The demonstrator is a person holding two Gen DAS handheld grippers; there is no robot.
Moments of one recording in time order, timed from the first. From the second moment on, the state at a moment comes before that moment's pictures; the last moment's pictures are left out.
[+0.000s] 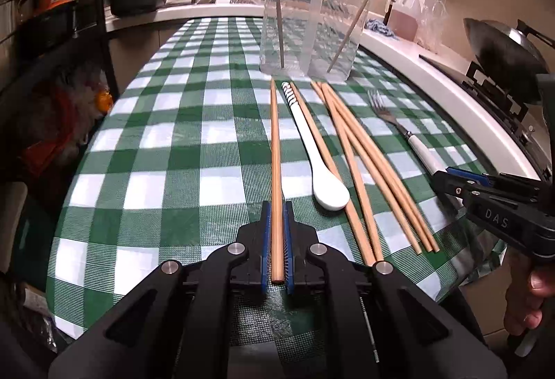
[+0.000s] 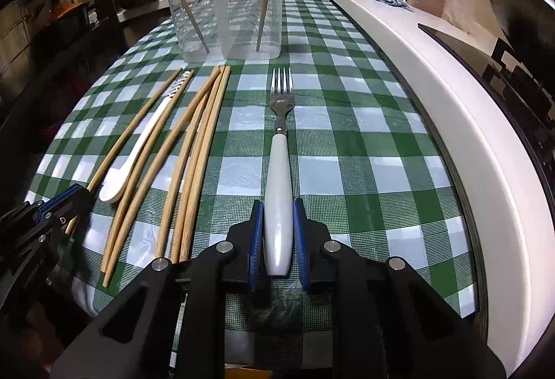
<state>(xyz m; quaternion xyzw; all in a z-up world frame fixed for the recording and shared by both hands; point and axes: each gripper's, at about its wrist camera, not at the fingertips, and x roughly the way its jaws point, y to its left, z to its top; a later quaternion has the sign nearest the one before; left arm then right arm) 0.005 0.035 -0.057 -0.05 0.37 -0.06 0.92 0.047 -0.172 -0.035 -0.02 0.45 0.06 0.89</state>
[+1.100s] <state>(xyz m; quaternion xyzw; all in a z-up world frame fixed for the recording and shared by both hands) -0.015 0.068 0.085 -0.06 0.19 -0.08 0.98 0.030 -0.190 0.089 -0.01 0.33 0.09 0.94</state>
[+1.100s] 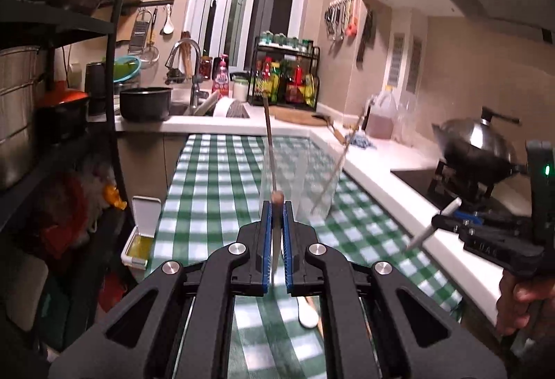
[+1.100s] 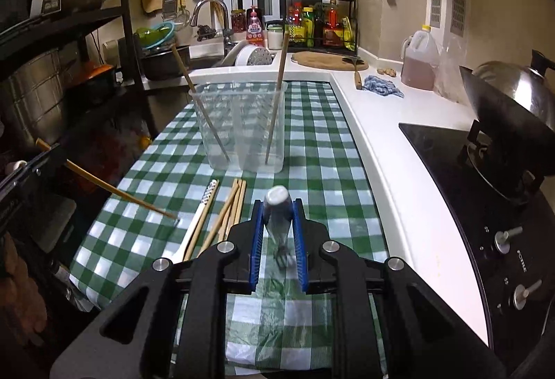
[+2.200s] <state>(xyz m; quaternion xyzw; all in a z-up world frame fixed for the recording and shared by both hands) 0.167 0.060 0.217 -0.08 0.18 -0.14 0.97 0.190 -0.149 0.248 0.02 0.20 0.16 0.97</state>
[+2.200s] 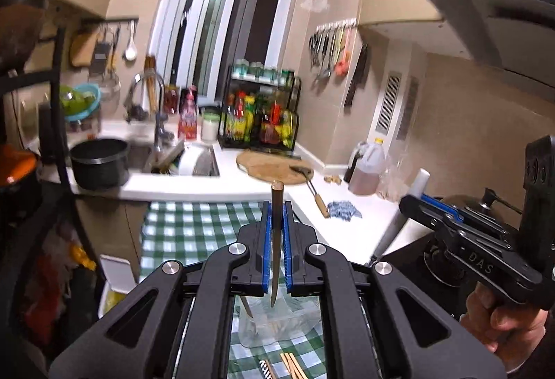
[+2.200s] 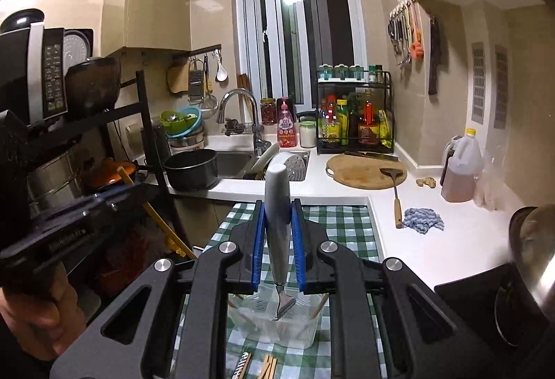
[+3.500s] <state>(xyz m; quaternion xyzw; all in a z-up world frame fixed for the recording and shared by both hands) 0.165 0.065 0.181 -0.06 0.17 -0.16 0.97 0.199 -0.140 0.180 -0.05 0.23 0.11 0.96</state>
